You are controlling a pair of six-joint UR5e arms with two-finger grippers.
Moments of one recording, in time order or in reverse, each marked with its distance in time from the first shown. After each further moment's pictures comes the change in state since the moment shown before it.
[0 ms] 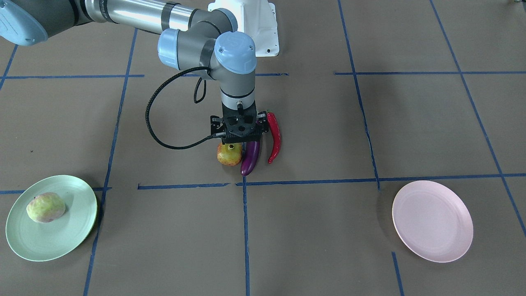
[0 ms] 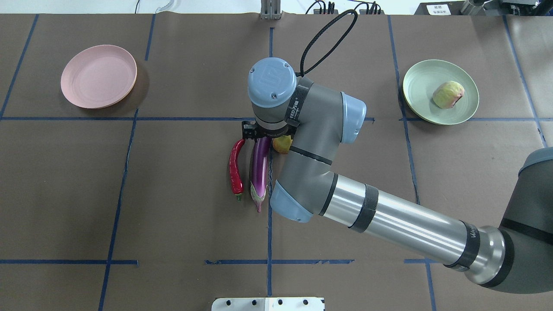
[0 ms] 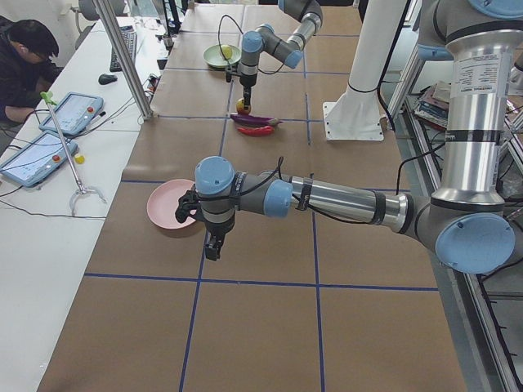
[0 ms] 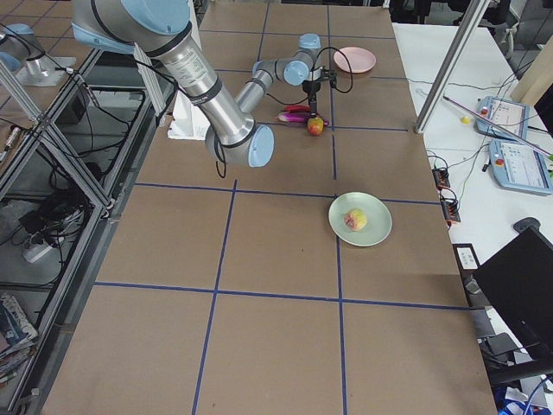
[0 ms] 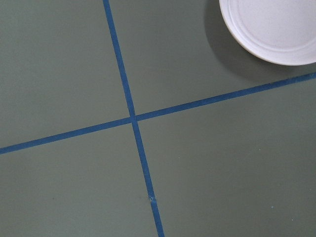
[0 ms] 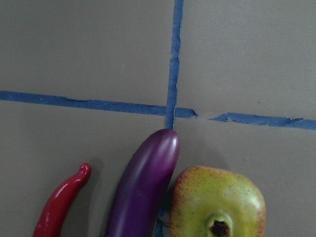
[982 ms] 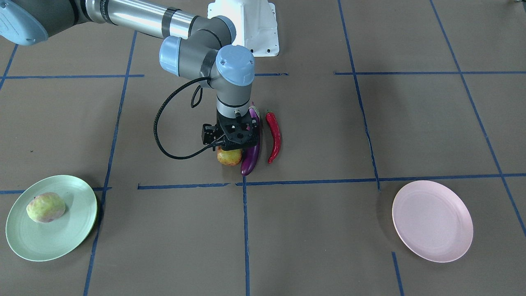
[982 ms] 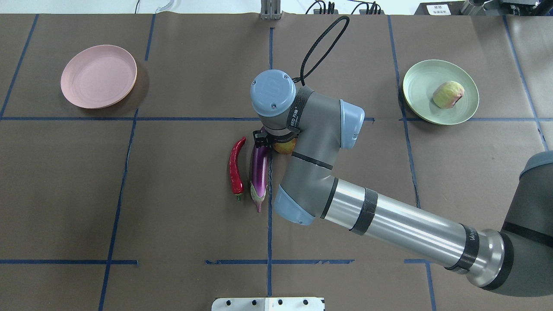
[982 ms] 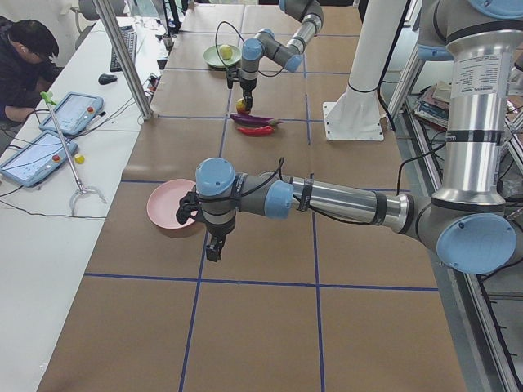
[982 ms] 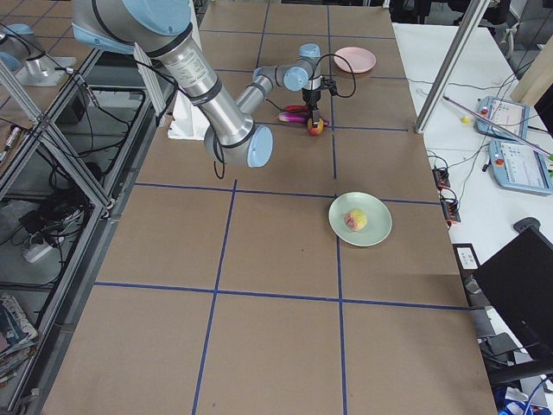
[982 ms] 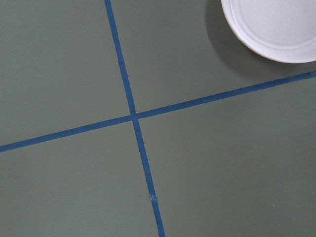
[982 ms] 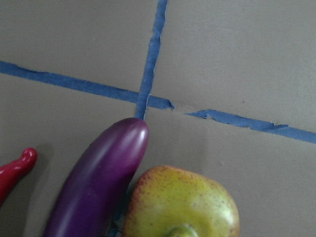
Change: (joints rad) left arm 0.000 0.005 0.000 0.000 0.001 0.001; right arm -0.010 -0.018 -0.030 -0.038 -0.035 -0.123
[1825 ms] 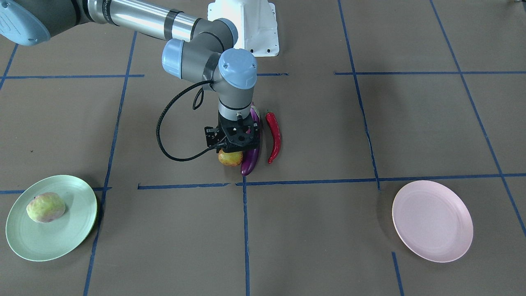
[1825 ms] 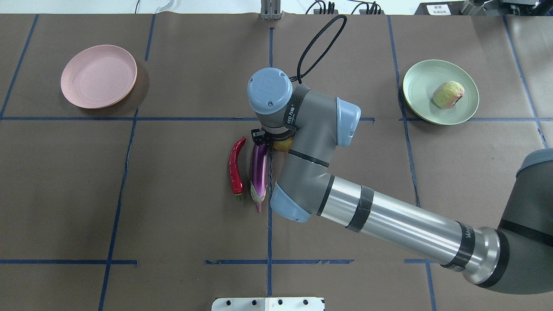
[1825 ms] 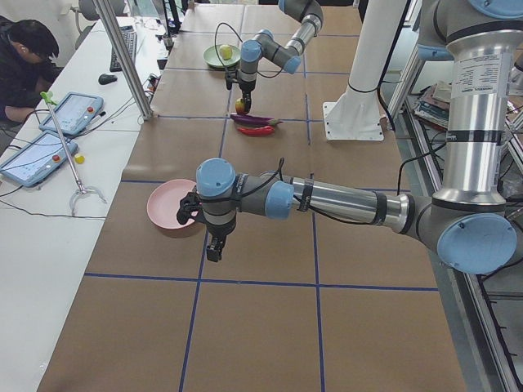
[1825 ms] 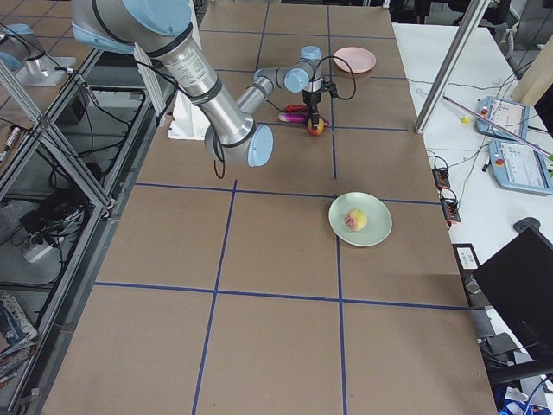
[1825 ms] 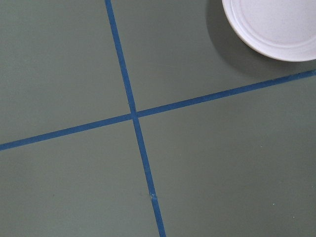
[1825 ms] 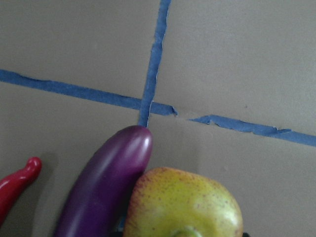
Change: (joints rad) left arm 0.000 0.002 0.000 0.000 -0.001 0.002; right arm 0.013 0.023 -0.014 0.003 0.004 0.015
